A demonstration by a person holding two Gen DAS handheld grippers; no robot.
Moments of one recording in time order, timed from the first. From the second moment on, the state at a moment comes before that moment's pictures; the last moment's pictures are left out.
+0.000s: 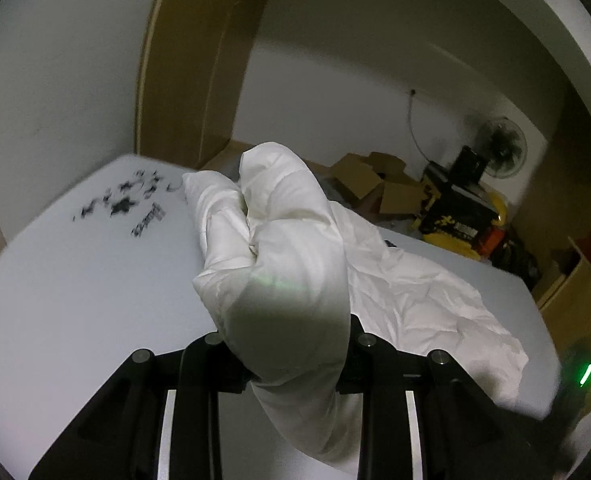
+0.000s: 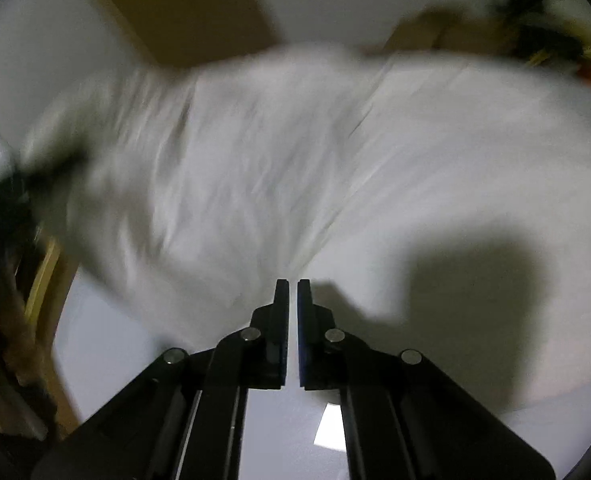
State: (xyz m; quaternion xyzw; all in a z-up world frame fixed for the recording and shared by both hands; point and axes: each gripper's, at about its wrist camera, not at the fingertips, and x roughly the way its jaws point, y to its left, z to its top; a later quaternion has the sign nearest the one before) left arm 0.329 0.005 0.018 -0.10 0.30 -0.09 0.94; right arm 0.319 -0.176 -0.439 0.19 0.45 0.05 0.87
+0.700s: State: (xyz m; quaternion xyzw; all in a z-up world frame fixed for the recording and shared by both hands) left arm 0.252 -0.289 0.037 0.12 0.27 -0.18 0.94; right arm 0.268 -0.369 -0.619 0.42 0.37 -0.05 0.82
